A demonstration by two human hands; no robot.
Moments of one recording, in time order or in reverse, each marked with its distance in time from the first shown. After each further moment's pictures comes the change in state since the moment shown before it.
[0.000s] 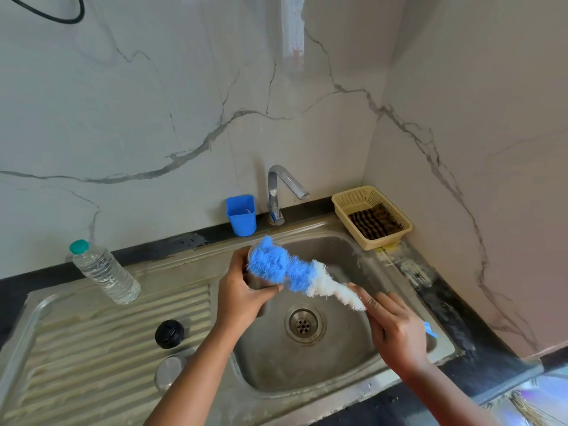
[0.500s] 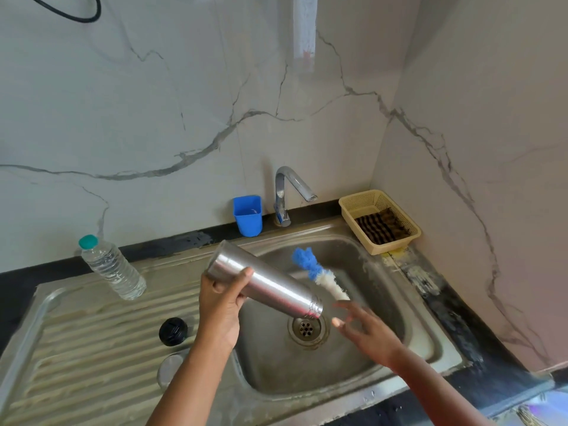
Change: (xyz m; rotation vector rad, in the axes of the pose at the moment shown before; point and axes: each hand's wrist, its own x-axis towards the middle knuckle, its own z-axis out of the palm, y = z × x) left_hand -0.009 0.003 -0.022 -0.841 0.186 -0.360; right_hand 0.012 -0.004 0.021 0.386 -0.858 0.662
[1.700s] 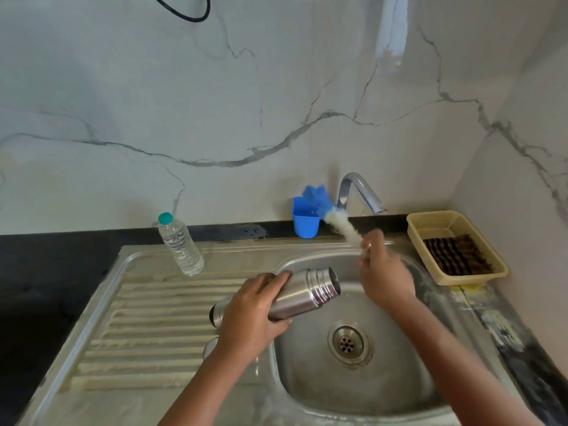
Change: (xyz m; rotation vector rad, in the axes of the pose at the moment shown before) left_hand -0.010 0.019 -0.050 1.561 -0.139 0.772; right_hand 0.080 -0.149 -0.021 -0.273 0.346 -0.181
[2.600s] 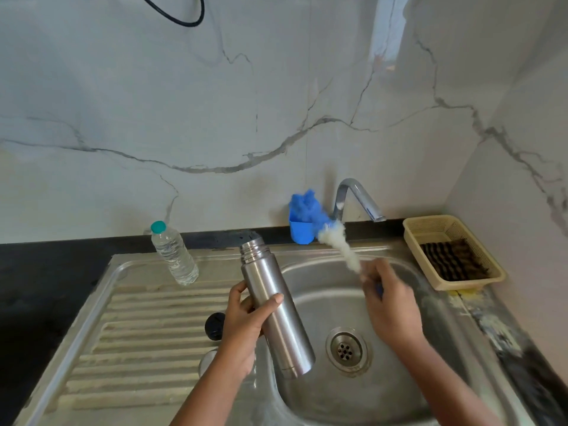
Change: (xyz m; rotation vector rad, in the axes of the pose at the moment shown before) left_hand 0.008 0.001 0.012 -1.328 0.073 -0.887; right_hand -0.038 0.010 0.005 0.246 0.141 0.016
